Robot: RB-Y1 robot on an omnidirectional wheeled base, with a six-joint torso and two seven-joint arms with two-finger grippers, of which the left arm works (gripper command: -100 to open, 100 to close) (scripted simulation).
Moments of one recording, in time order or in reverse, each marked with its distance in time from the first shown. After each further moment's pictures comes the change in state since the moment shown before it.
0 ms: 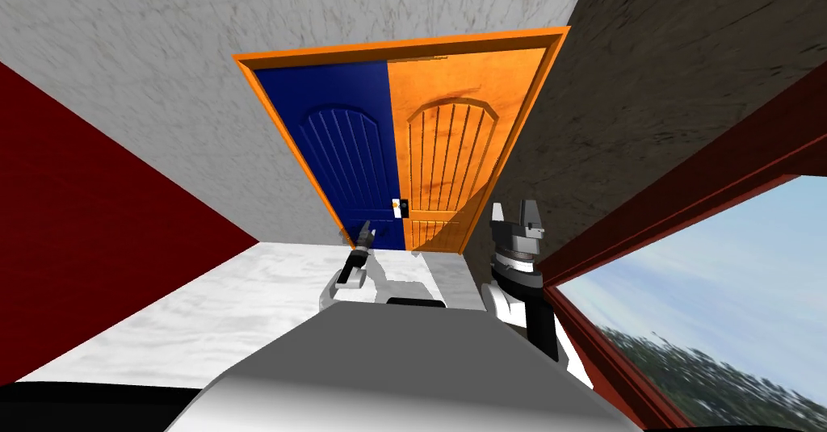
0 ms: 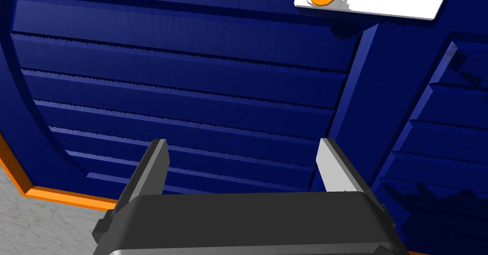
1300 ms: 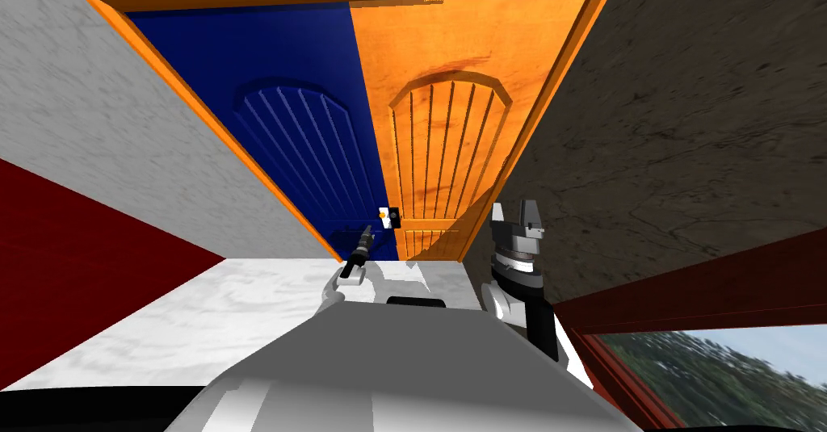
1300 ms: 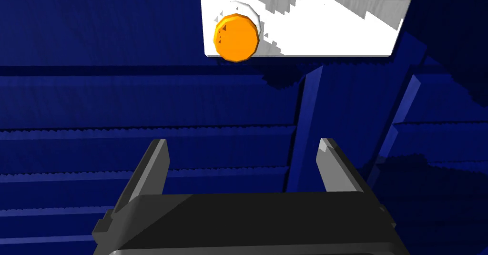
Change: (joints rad) arm -0.102 0.040 0.019 0.222 -0.009 0.060 -0.007
